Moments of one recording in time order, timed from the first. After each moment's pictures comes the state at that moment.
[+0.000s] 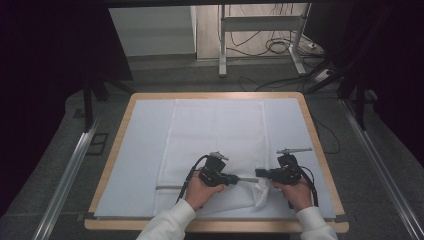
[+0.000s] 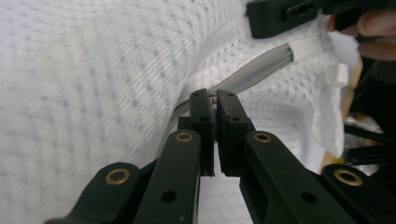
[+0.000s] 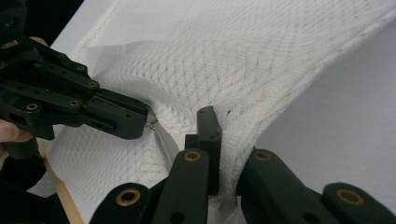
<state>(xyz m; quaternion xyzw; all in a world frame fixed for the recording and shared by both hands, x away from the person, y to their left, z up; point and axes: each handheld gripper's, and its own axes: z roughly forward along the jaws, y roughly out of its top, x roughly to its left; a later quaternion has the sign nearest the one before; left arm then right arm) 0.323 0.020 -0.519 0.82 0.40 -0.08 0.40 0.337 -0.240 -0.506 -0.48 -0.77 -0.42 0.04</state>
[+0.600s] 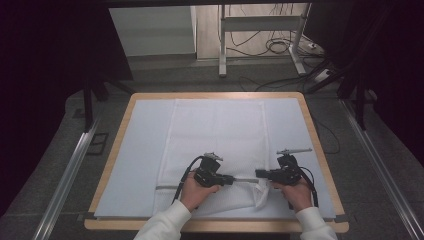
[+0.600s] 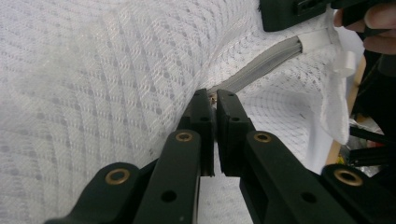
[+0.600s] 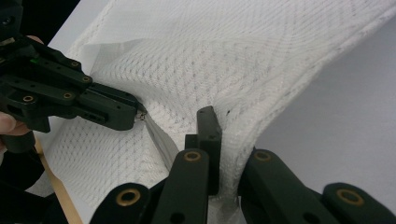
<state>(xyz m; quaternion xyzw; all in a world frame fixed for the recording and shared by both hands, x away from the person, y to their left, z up) 0.321 0.035 -0.523 0.81 0.41 -0.08 0.40 0.336 -0.240 -0.507 -0.48 -0.77 -0.41 0.04</state>
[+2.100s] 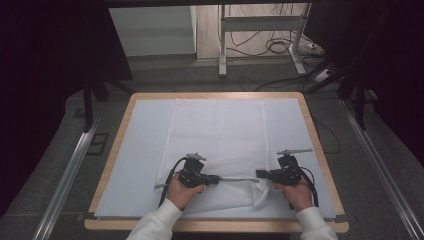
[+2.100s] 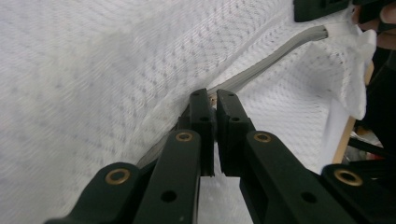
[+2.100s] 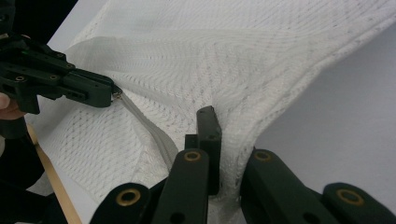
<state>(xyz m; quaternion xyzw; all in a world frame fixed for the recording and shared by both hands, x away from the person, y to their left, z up) 0.317 0.080 -0.529 0.80 0.44 -0.08 0.41 0.337 -0.242 -0.509 -0.48 -0.77 -0.41 0.04</state>
